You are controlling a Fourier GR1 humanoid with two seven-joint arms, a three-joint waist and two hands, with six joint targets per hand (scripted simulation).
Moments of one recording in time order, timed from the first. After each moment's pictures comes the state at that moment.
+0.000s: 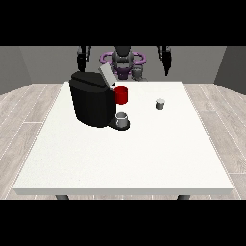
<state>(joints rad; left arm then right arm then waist) 0.01 0.11 -0.01 -1.58 0.01 -0.01 0.01 0.03 -0.09 0.06 -1.61 0.00 0.00 0.03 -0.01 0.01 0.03</state>
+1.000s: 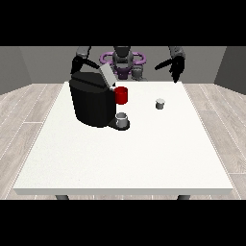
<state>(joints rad) -0.18 0.42 0.05 -1.41 -0.18 -0.22 -0.12 -0.07 -0.07 0.03 -1.55 0.15 -0.16 -0.03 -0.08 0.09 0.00</state>
